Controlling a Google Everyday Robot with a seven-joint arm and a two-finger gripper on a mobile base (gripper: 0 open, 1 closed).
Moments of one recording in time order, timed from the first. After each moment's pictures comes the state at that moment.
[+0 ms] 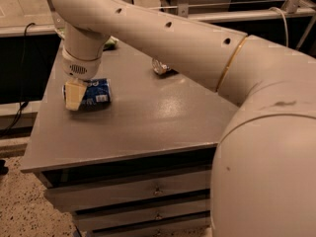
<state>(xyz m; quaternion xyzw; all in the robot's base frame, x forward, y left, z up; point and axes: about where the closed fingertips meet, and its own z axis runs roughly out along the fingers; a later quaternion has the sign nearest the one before) 0.583 0.201 0.852 -0.70 0.69 0.10 0.18</state>
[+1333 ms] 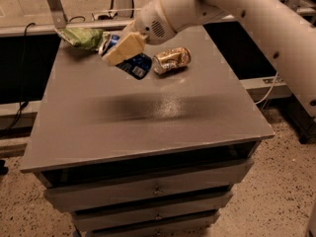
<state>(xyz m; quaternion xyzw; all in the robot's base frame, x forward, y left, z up) 0.606 0.082 0.968 -0.57 0.66 0.32 0.37</state>
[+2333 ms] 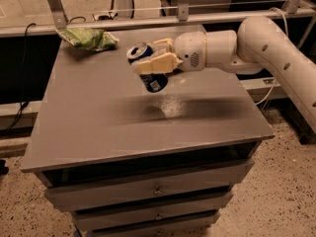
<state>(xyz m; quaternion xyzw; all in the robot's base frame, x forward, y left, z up) 0.601 0.015 0.949 -0.47 0.59 0.44 0.48</state>
